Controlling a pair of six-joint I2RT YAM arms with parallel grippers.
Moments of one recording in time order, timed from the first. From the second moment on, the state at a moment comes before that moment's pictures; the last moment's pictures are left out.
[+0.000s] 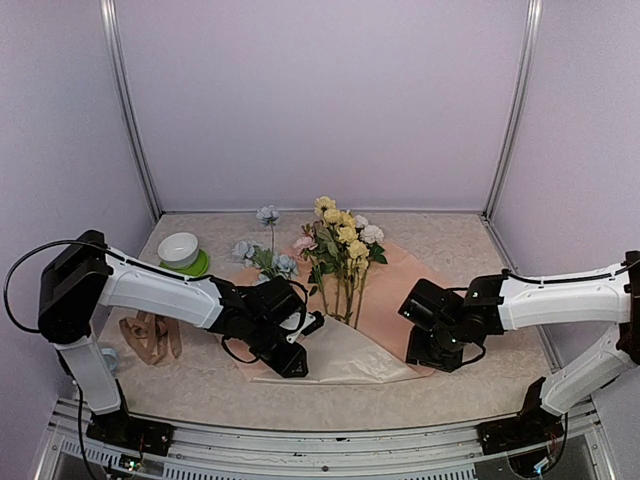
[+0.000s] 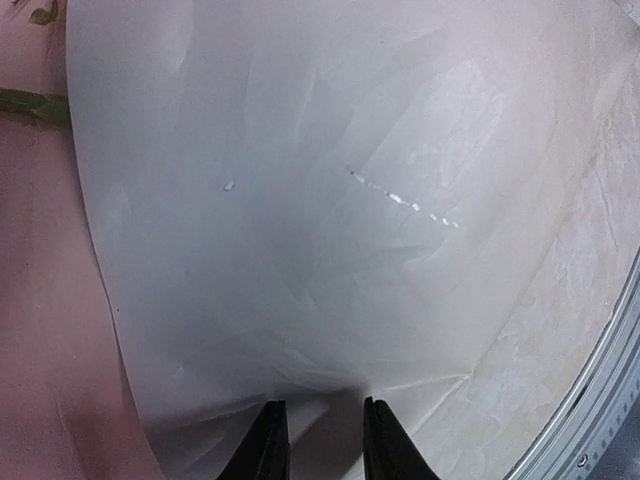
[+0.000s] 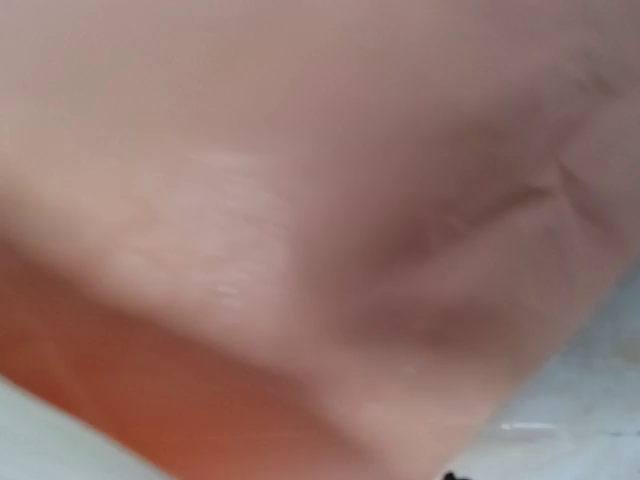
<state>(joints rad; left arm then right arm) -1.00 1.80 1.00 -0.36 0.22 -0.28 1.00 1.39 0.83 -0.73 0.19 1.22</state>
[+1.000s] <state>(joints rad) -1.02 1.81 1.24 -0.47 0.19 -0.22 1.11 1.72 0.99 -0.73 0.20 1.07</state>
